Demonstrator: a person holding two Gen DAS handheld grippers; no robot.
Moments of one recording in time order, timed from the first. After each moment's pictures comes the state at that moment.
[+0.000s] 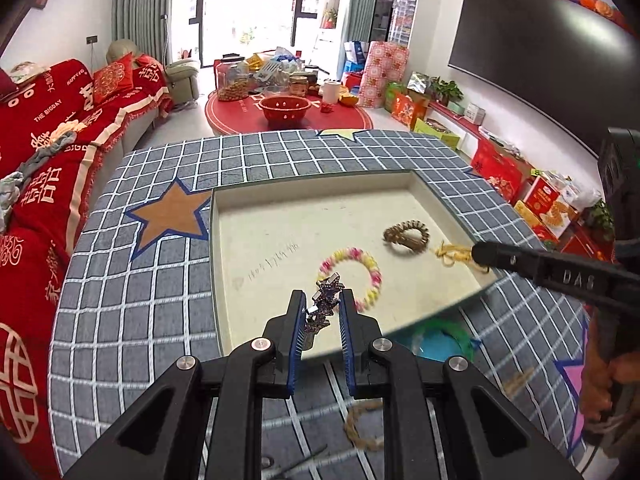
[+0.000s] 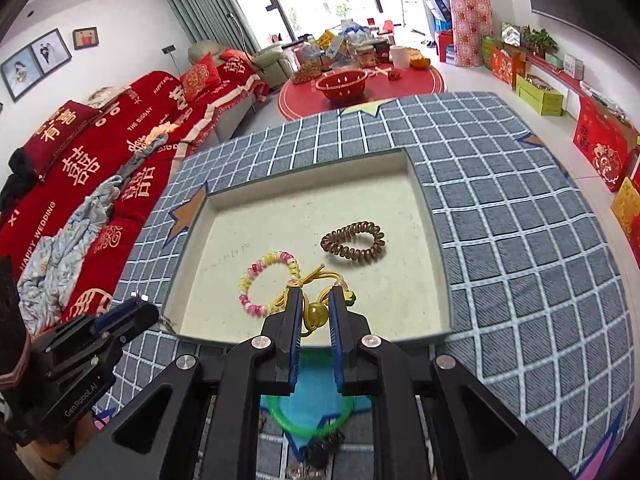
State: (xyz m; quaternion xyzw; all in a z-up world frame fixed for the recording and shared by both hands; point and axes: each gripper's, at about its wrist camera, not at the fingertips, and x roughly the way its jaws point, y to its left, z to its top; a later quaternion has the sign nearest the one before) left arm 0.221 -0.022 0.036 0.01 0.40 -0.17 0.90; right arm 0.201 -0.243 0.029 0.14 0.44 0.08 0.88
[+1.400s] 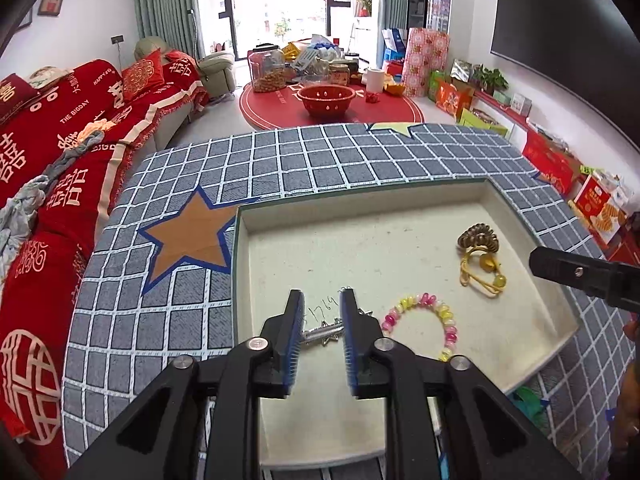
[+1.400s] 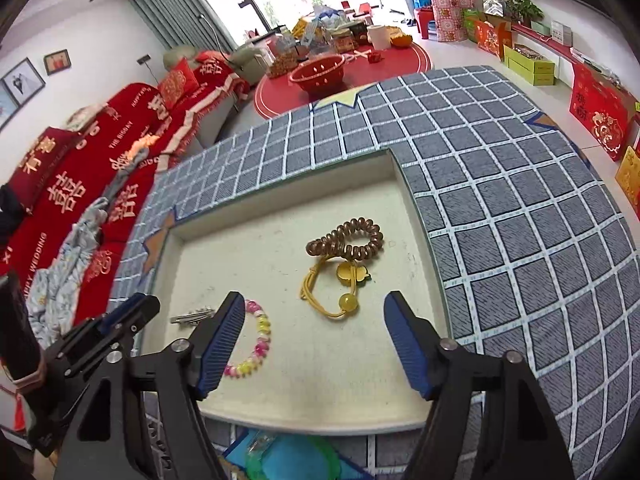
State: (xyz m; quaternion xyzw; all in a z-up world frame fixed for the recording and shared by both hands) left arm 0.281 -0.034 0.021 0.04 0.42 -0.10 0.90; right arm 0.253 -0.267 0.011 0.19 0.45 0.07 0.87
